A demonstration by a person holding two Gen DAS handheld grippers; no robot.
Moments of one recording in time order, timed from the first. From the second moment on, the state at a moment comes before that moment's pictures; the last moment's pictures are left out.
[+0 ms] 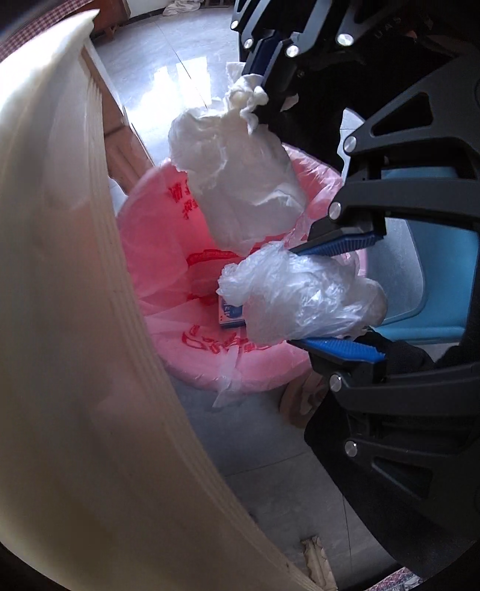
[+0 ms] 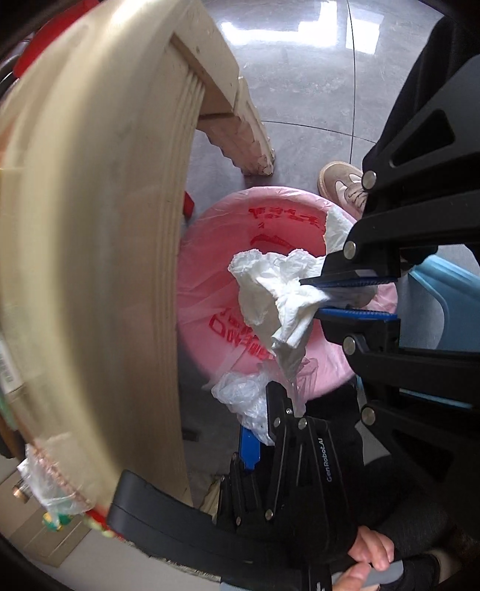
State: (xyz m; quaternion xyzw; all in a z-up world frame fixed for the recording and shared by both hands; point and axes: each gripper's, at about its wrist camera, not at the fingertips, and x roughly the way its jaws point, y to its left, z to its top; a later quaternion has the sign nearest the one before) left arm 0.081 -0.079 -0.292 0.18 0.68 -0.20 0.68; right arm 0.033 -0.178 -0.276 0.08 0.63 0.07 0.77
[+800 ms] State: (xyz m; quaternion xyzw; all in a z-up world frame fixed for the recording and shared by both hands) left arm 0.081 -0.068 -0.347 0.15 0.72 -0.18 0.65; right arm 0.049 -0.180 -0.327 0.09 0.66 0.08 0.74
